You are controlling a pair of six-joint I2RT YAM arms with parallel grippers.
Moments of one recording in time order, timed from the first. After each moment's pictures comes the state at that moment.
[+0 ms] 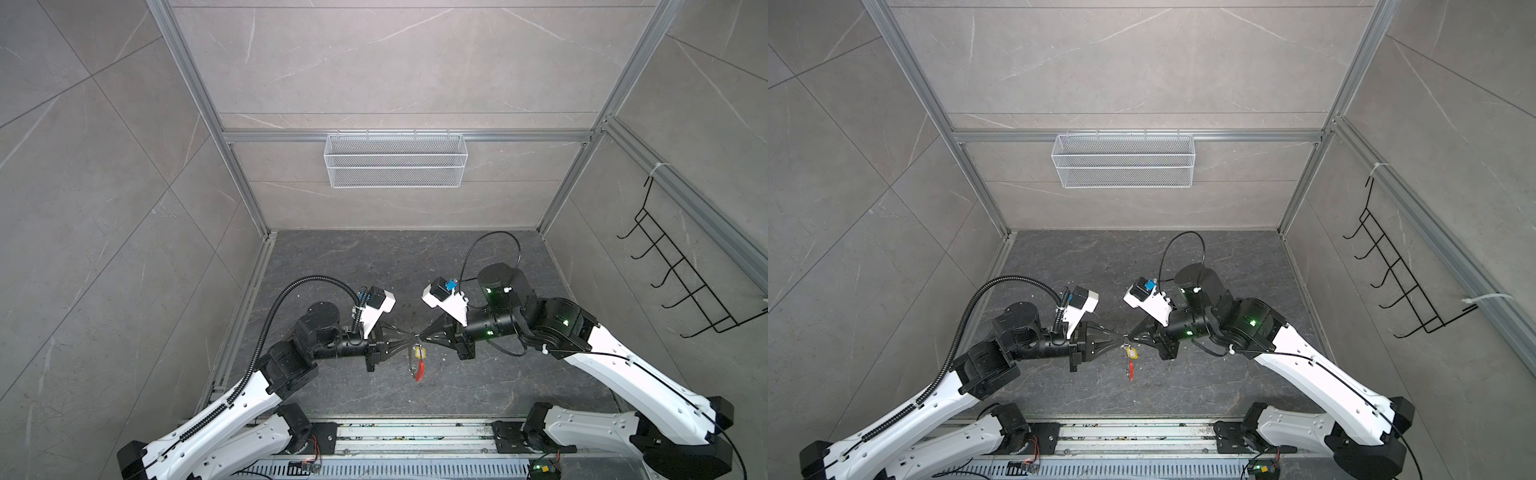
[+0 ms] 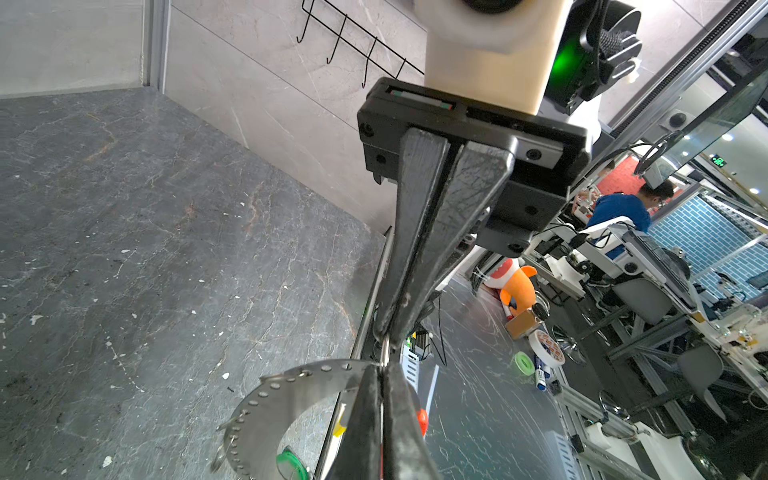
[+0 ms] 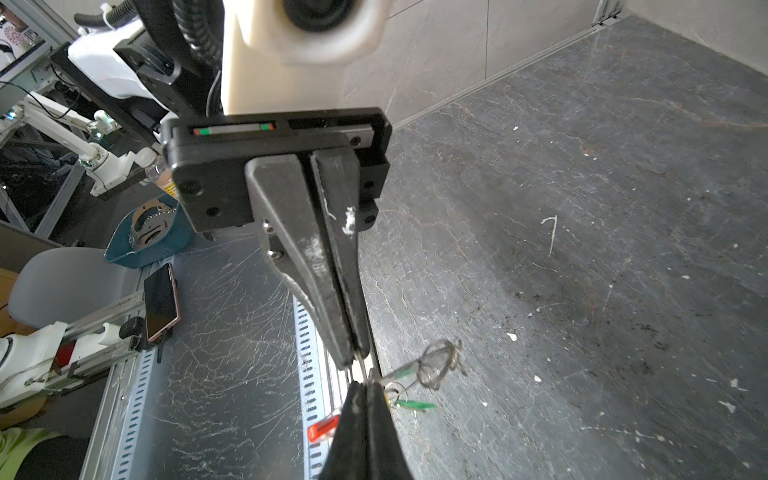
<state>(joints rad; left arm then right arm) -0.87 0.81 0.82 -0.17 0.63 -0.39 0.88 1.14 1.35 -0.83 -0.54 0.01</state>
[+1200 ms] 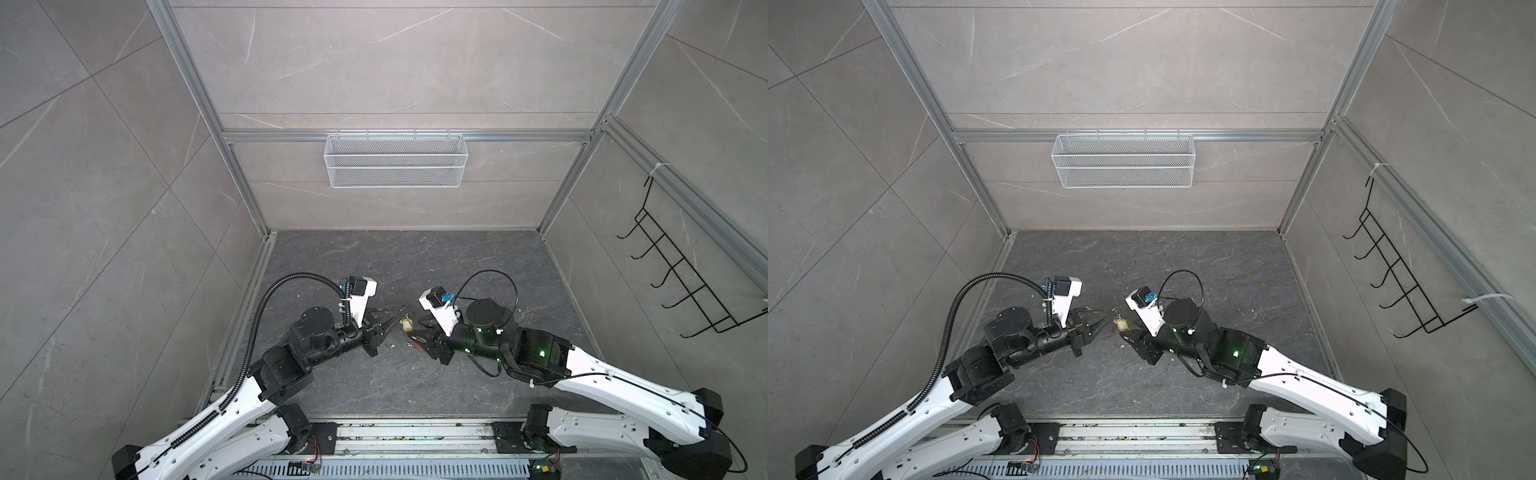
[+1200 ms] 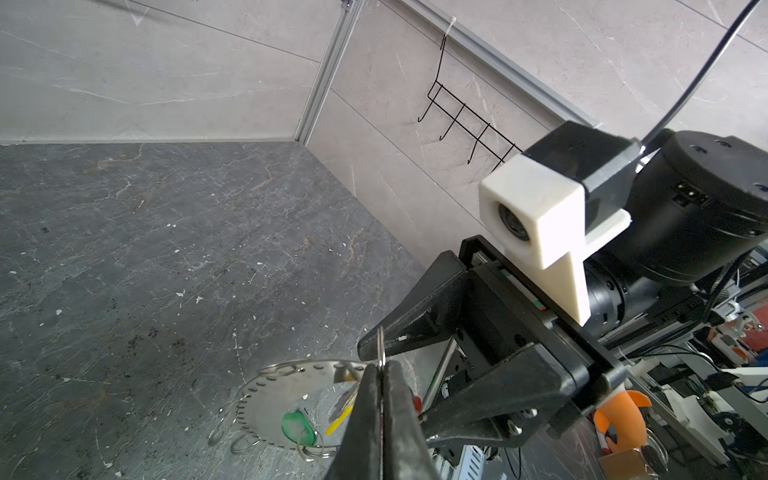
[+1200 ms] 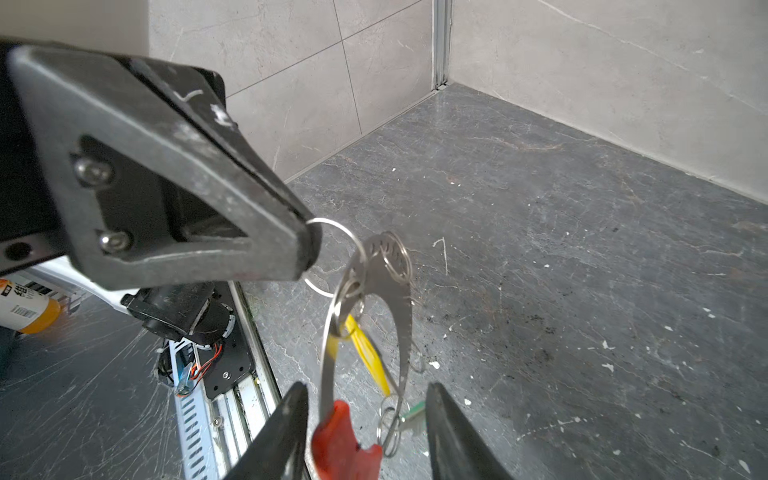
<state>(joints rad) -0.90 0.76 0.81 -0.18 0.22 -0.49 1.06 1.05 1.02 -0.40 -0.01 0.19</state>
